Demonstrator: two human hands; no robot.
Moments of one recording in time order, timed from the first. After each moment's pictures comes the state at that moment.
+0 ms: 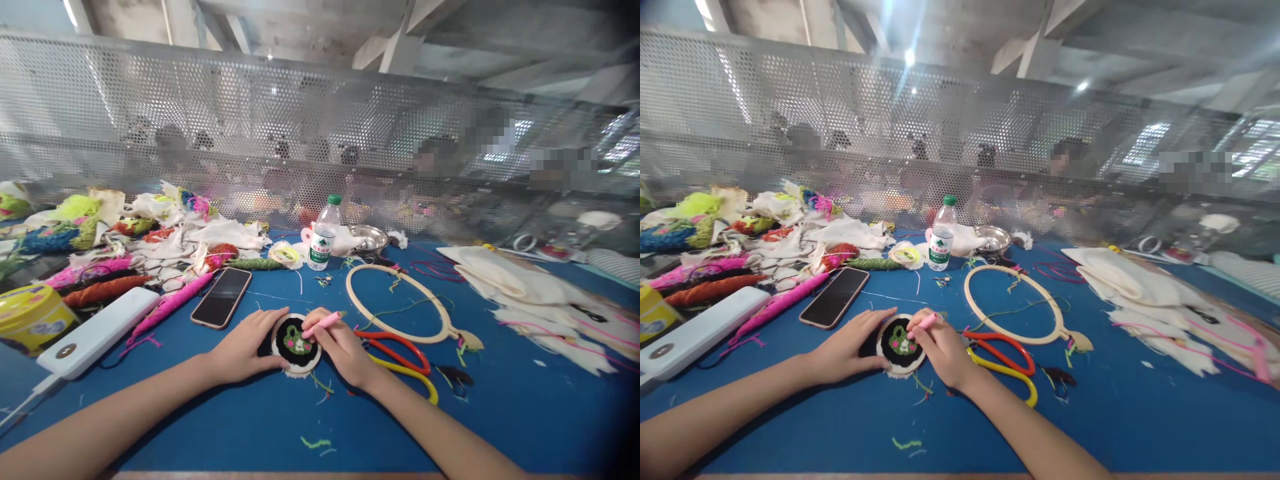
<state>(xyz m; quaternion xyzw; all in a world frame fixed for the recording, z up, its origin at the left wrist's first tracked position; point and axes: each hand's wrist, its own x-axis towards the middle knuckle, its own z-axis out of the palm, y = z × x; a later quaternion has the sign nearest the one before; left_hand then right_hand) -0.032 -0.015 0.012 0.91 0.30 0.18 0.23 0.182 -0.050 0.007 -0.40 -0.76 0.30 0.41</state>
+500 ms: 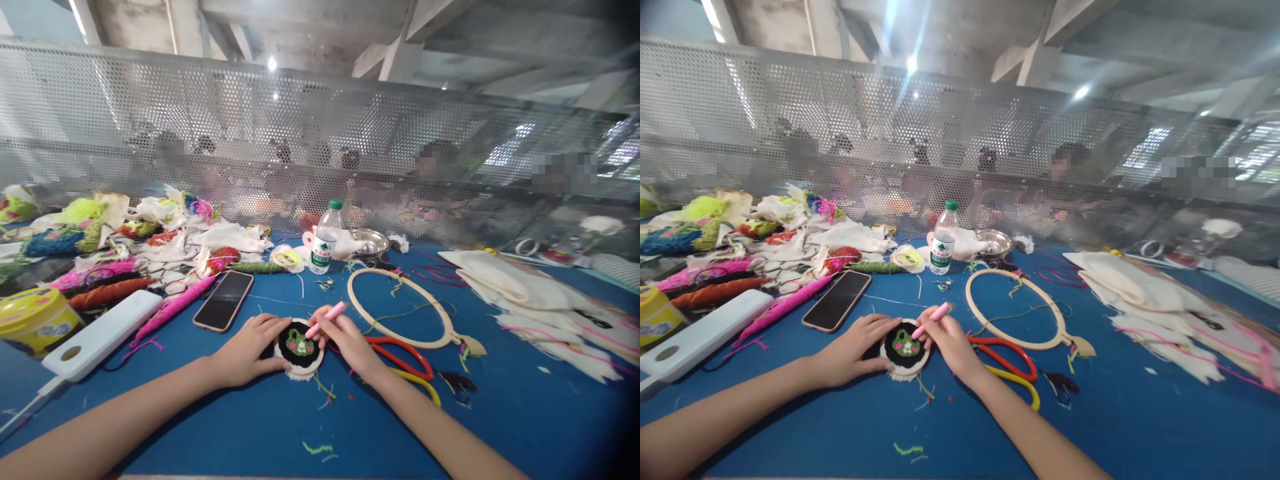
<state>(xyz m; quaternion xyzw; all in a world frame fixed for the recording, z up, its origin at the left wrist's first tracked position) -0.032 -0.012 0.007 0.92 0.30 0.14 0.19 0.182 -0.039 0.007 -0.46 -0.56 0.52 0.46</state>
